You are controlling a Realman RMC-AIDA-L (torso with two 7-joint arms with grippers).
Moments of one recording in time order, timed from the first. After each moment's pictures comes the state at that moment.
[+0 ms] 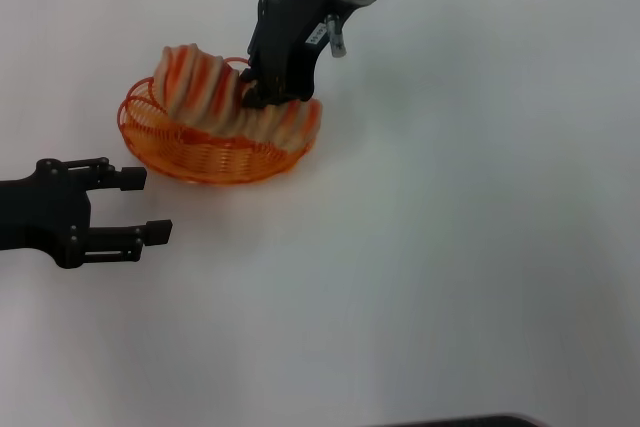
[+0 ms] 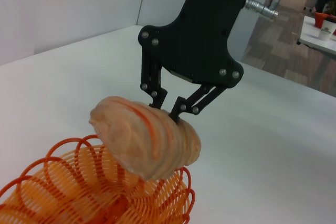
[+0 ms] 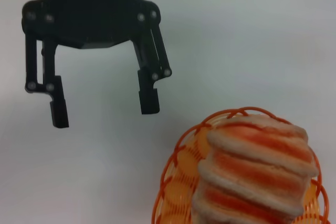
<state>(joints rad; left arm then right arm) -0.40 -2.10 0.62 0.92 2.22 1.79 -1.43 1.26 2.09 -1.25 -0.55 -2.39 -1.32 1.75</state>
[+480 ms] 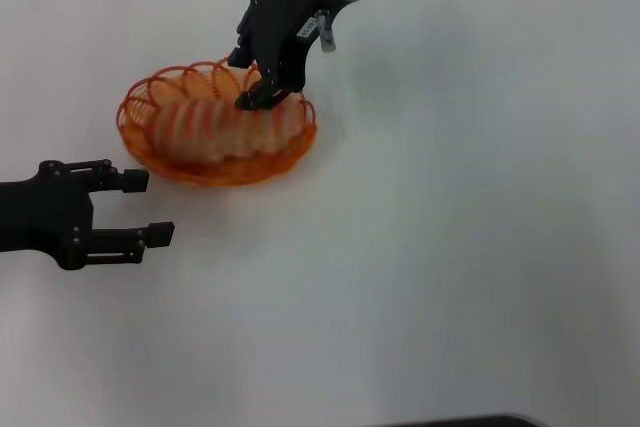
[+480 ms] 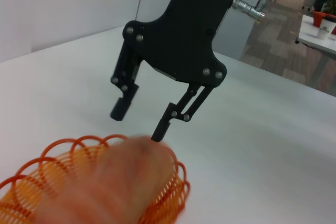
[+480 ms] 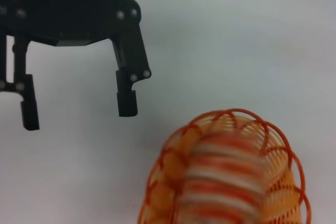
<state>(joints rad) -0.40 -2.11 0.63 0.92 2.23 1.79 -1.44 1.27 2.10 -1.28 -0.54 -2.38 -1.26 1.75</state>
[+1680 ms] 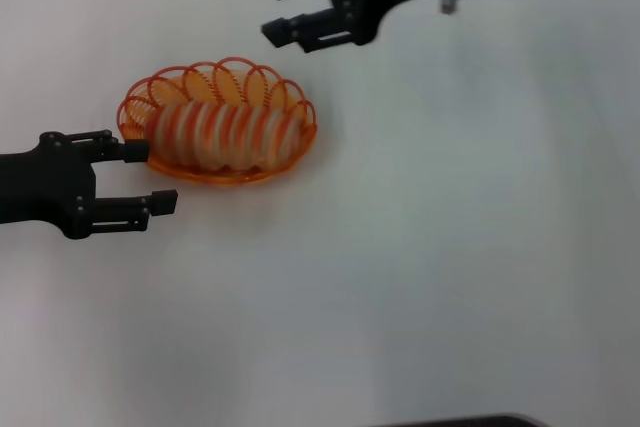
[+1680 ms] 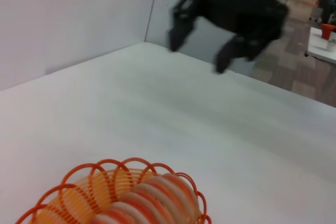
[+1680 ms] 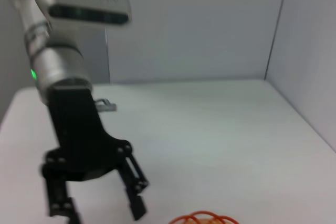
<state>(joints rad) -0.43 -2.11 0.61 0.91 2.20 1.76 -1.44 0.82 2.07 -0.98 -0.88 -2.02 -1.51 1.58</state>
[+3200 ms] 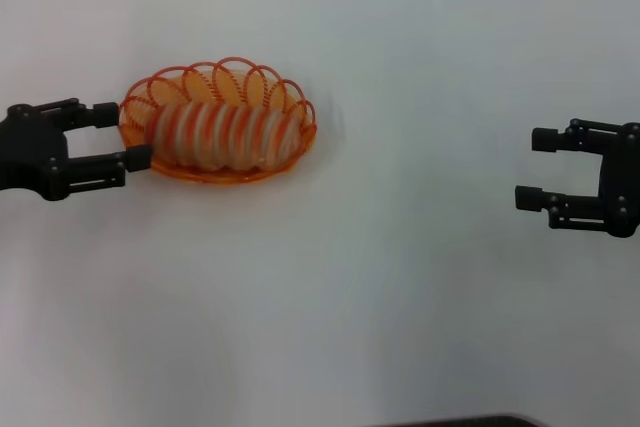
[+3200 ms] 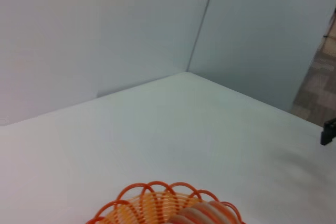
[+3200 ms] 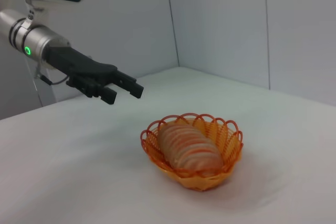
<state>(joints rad) -0.45 -2.09 0.48 0.86 2.19 1.73 -1.46 0.24 2.07 -0.62 -0.88 -2.01 -1.77 1.25</state>
